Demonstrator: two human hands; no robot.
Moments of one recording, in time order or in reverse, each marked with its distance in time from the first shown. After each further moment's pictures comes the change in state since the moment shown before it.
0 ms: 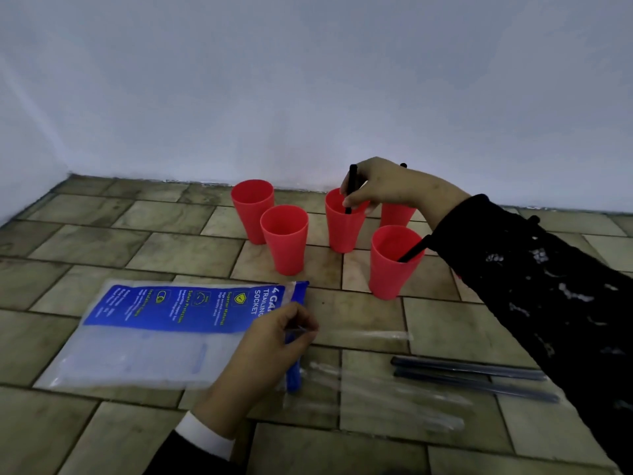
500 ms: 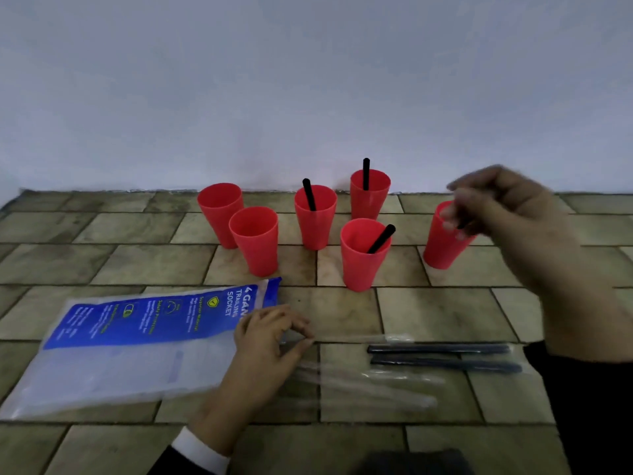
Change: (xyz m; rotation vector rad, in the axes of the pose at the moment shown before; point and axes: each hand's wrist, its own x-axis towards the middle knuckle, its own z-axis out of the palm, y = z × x) left_hand -0.001 -0.008 0.020 0.265 0.042 0.209; right_hand -0.200 0.027 -0.015 0.499 0.624 -0.133
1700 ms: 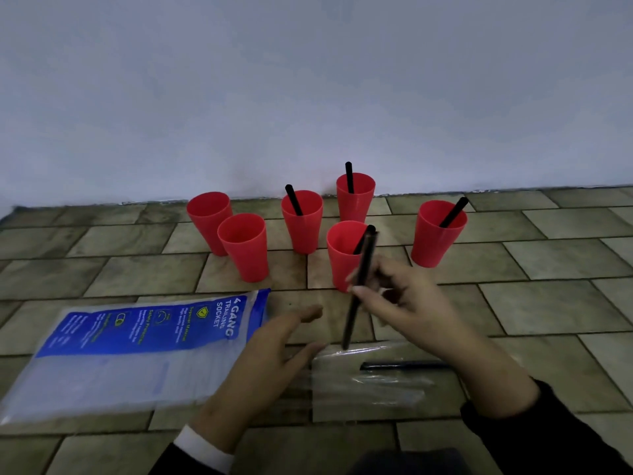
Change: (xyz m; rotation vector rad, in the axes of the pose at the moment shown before) left_hand 0.001 0.024 0.005 -0.117 -0.106 0.100; right_hand -0.051 0.039 0.064 -0.197 -0.320 -0.152
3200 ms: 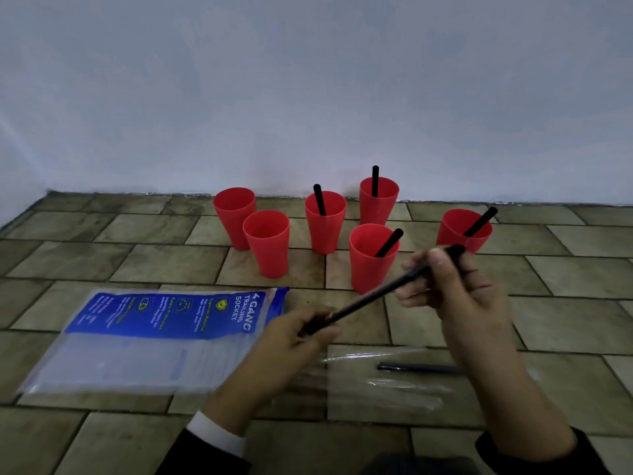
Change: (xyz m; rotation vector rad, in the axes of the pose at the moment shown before) left_hand 0.000 0.012 -0.013 -0.359 -0.031 -0.224; right_hand -0.008 -0.024 0.007 0.564 0.448 0.113
